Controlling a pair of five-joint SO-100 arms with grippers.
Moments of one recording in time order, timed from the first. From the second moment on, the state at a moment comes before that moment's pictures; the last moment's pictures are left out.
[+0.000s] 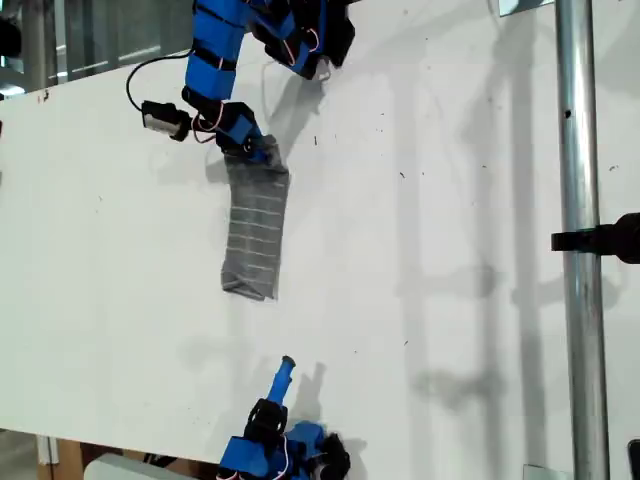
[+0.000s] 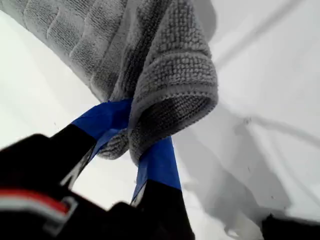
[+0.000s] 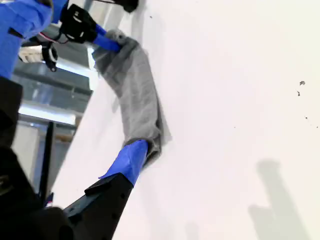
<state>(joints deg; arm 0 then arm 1) -10.1 167.0 140.6 76.6 -61.1 33.0 120.8 133.3 65.6 64.1</state>
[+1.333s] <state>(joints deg) -6.9 178.4 147.6 75.3 -62.2 24.5 80.5 90.0 34.7 56.8</state>
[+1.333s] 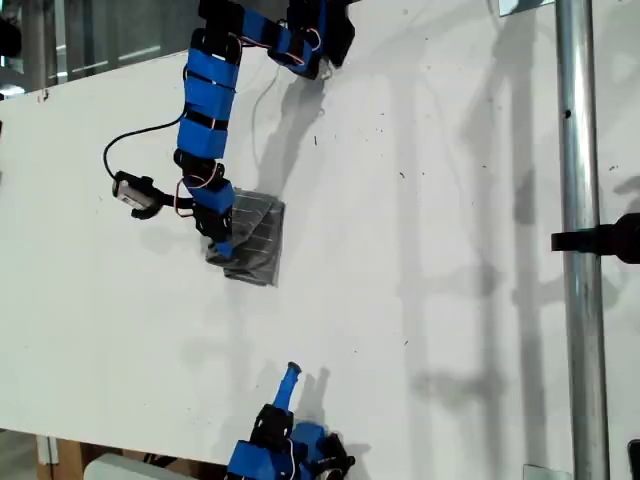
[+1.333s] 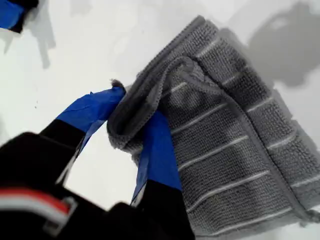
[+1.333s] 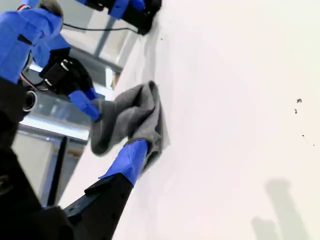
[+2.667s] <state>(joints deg) -3.7 196.9 159.2 66.4 -62.3 25.3 70.6 72.2 48.3 50.6</state>
